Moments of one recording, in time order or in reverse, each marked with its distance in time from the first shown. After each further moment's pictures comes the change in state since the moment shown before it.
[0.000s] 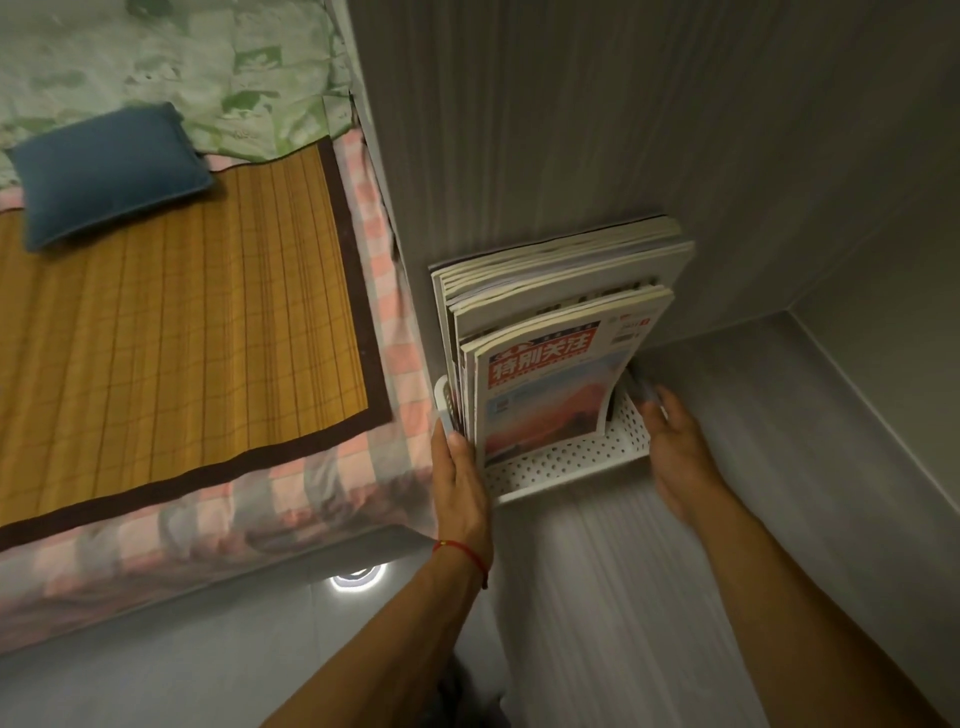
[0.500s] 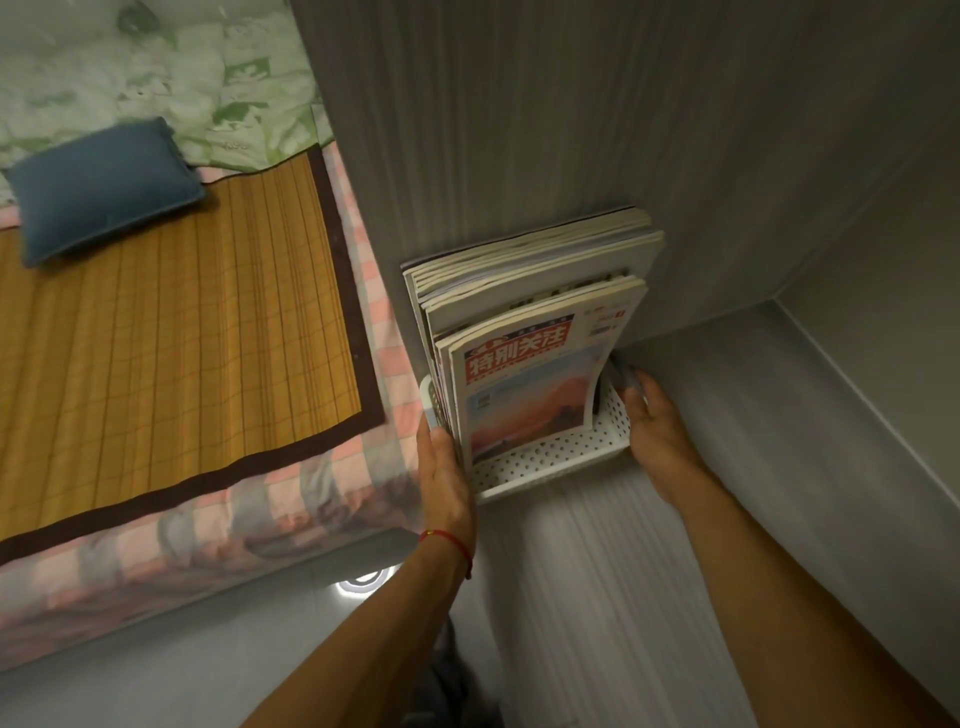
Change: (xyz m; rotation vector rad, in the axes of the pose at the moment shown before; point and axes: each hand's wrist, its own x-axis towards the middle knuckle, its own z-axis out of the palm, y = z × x) left_hand 0.012 -0.008 0.002 -0.030 0.024 -0.069; right_hand -0.001 -0.011 0.001 -0.235 0.005 -0.046
